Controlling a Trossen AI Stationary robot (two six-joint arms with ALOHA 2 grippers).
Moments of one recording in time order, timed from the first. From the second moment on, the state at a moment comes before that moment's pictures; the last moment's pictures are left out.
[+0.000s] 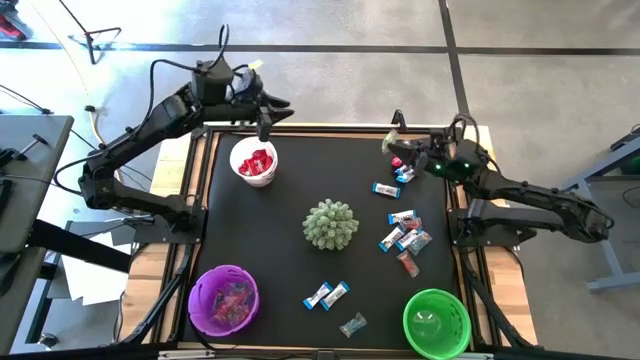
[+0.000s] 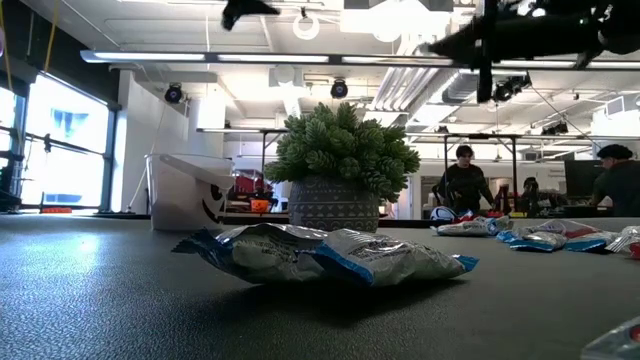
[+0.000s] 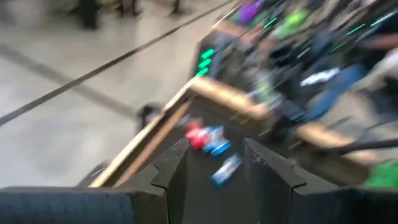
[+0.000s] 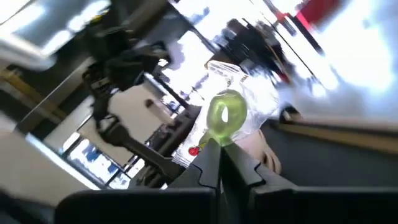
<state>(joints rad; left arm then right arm) 0.58 1.26 1.44 -0.49 0.27 -0.14 -0.47 0.75 0.42 0.43 -0.11 0.79</state>
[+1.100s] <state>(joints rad) 0.30 1.41 1.44 -0.02 0.14 -0.32 -0.16 1.24 1.32 -0.19 0.11 0.17</state>
